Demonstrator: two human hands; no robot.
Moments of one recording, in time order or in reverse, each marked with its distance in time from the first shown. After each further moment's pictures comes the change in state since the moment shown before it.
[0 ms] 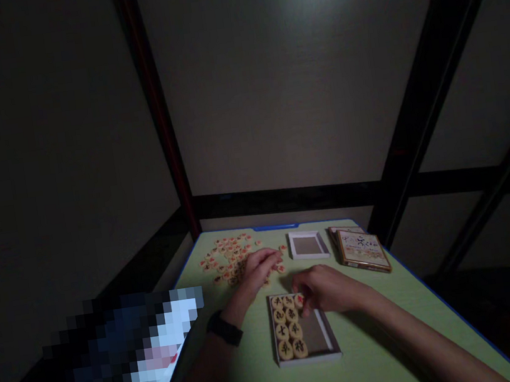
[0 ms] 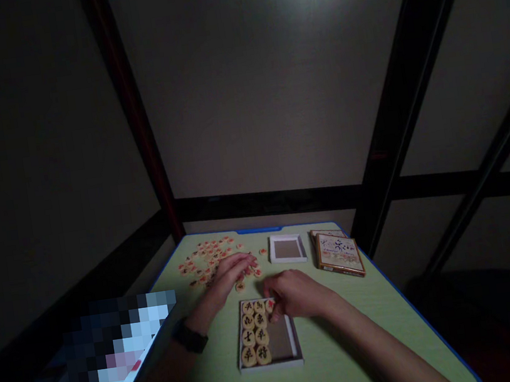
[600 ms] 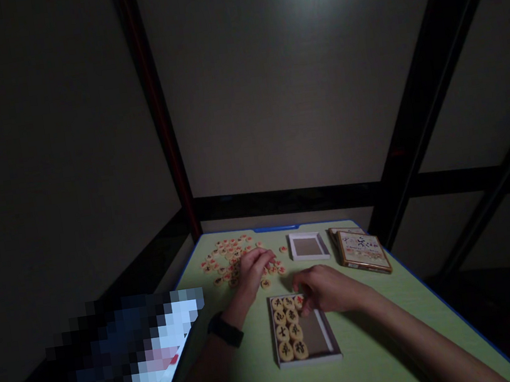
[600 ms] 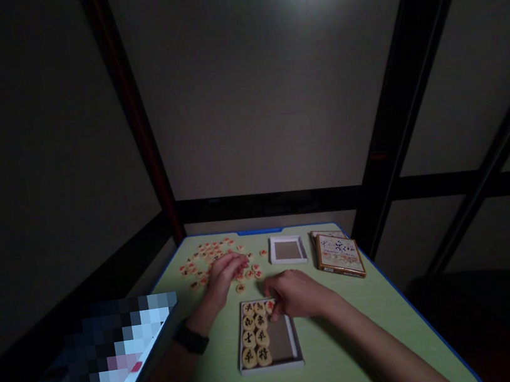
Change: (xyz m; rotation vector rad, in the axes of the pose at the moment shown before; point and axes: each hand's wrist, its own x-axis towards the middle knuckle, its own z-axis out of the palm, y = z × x) left_hand 0.002 0.001 -0.002 -0.047 0.147 0.059; right_hand 0.000 -0.001 -0.002 0.063 0.028 0.012
